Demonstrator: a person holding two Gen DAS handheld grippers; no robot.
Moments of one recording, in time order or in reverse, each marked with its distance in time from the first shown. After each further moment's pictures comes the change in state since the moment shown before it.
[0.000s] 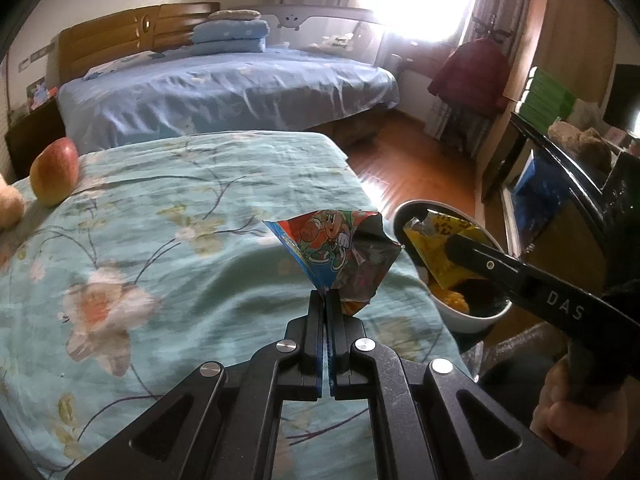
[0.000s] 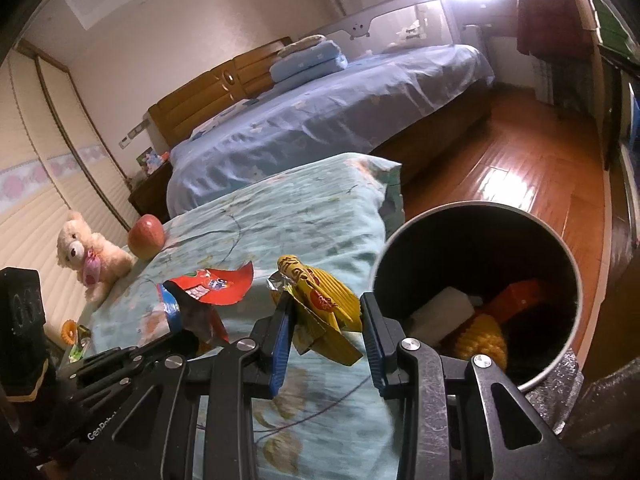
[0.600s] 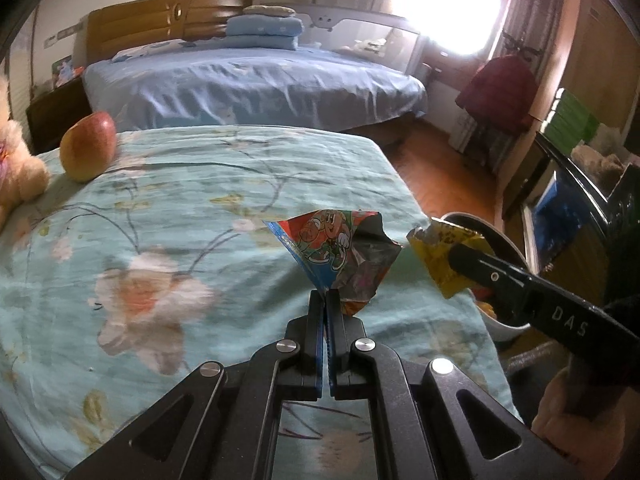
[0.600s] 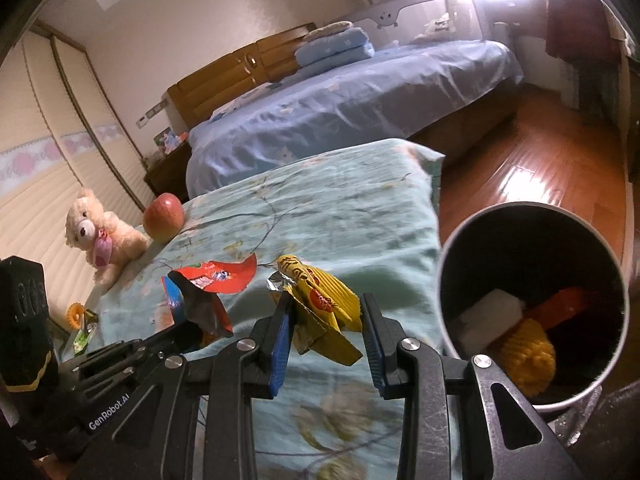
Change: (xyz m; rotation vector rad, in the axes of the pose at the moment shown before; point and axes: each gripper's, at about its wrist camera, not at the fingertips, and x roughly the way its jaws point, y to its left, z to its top) left arm -0.006 0.040 -0.004 -0.082 -0.007 0.047; right arm 0.027 0.040 -0.001 -0.057 0.044 0.052
